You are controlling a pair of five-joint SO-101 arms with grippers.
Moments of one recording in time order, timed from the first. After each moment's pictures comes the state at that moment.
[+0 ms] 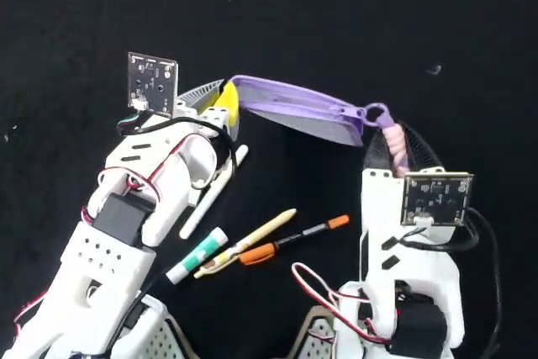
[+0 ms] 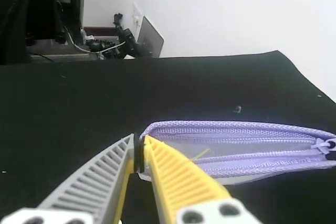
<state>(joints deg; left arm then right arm) 18.8 -54.3 45.0 32.2 11.9 9.4 -95.6 59.7 54.4 10.7</state>
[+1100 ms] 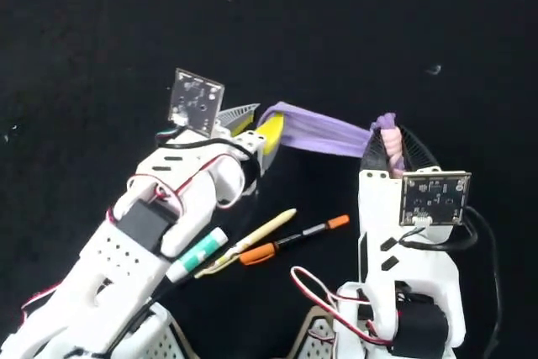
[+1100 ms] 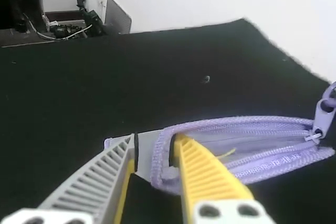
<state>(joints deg) 28.7 -51.0 48.9 30.0 9.8 7.3 -95.4 59.6 54.8 10.7</state>
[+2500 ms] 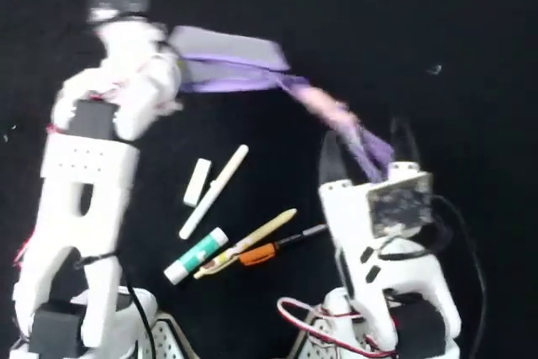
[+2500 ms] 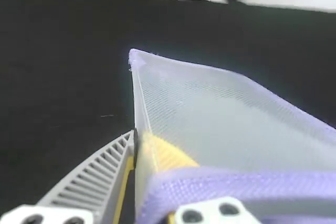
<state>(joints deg) -1.4 -25.4 11.3 57.9 7.7 -11.9 -95.4 59.9 56.4 13.0</state>
